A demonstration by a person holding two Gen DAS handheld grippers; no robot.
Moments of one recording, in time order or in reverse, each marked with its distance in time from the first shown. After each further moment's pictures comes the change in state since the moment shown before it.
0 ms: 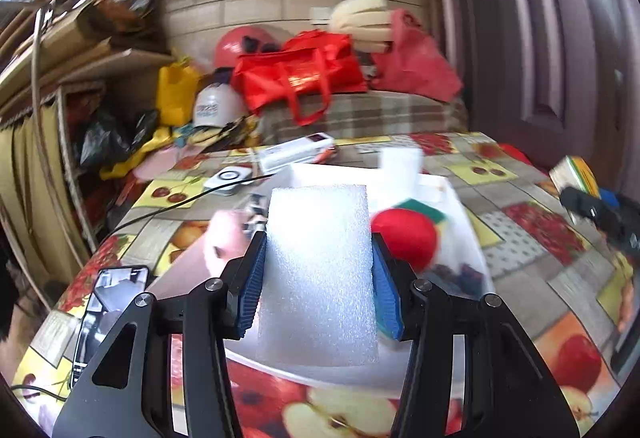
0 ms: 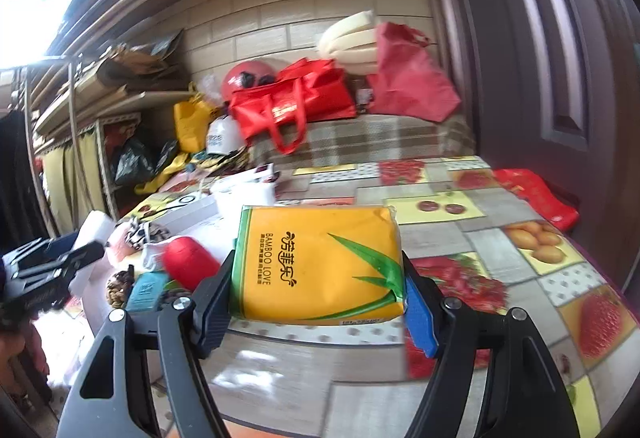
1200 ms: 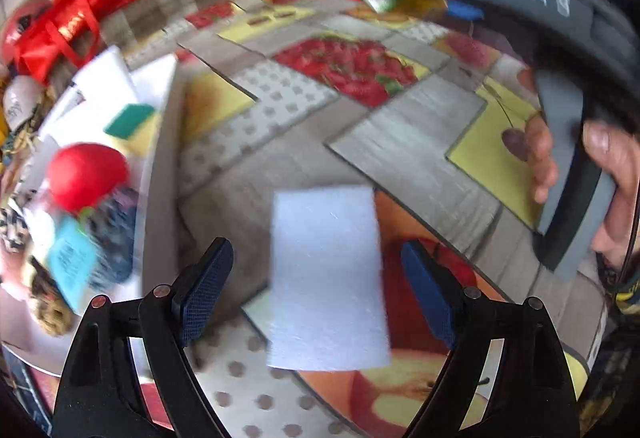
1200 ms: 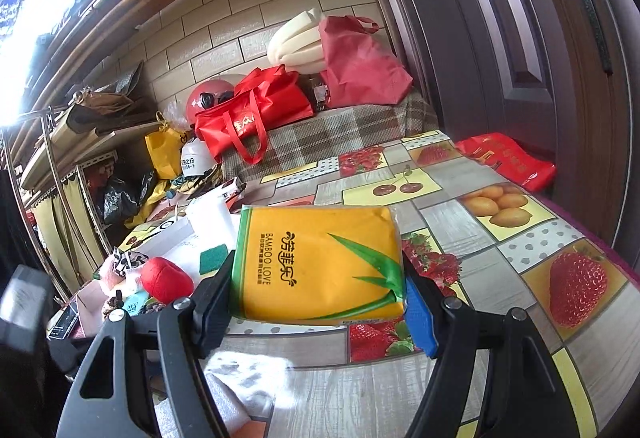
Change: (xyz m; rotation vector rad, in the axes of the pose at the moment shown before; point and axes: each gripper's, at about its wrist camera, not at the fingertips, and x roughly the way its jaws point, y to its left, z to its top) left arm 0.029 -0.175 -0.022 0.409 0.479 -0.465; right arm -0.025 -0.065 -0.006 0.198 -0.009 -0.045
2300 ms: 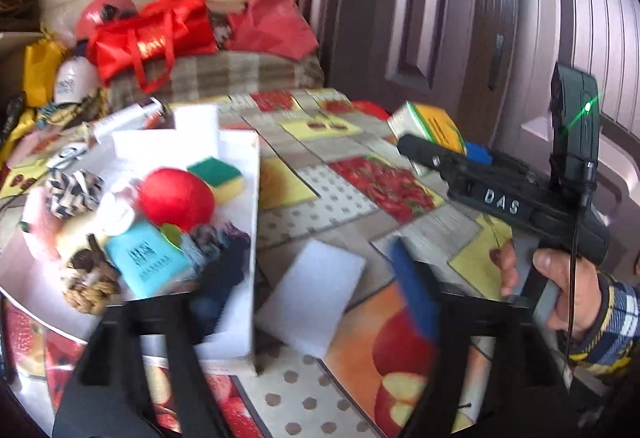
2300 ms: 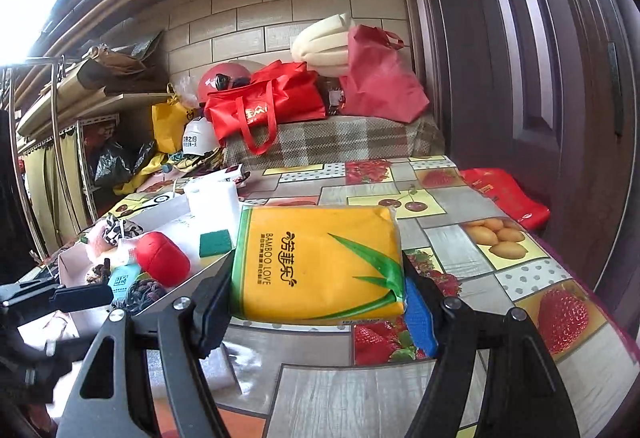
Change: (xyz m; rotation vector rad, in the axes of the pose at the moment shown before) left arm -0.070 0.052 -0.032 -0.267 -0.413 -0.009; right arm 0.002 0.039 -0.006 -0.182 -0.009 -0.053
